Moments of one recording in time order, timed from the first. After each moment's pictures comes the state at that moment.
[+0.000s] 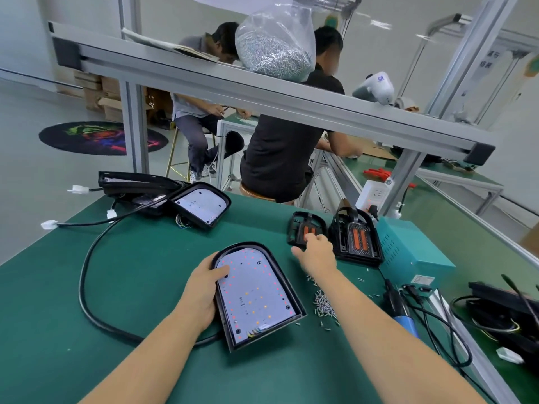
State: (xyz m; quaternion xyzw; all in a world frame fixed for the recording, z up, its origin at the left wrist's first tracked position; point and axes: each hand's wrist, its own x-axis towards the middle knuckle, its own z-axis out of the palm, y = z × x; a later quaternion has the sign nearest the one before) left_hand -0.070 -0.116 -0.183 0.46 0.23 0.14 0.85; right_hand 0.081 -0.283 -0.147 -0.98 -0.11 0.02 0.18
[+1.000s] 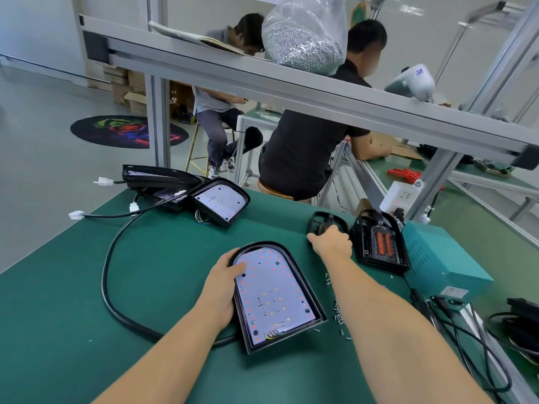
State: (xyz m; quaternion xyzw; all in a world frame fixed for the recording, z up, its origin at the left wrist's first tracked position) left_hand -0.068 -0.117 -0.182 0.44 0.23 0.14 0.86; right_hand 0.128 -0.252 -0.149 -0.98 0.04 0.05 0.20
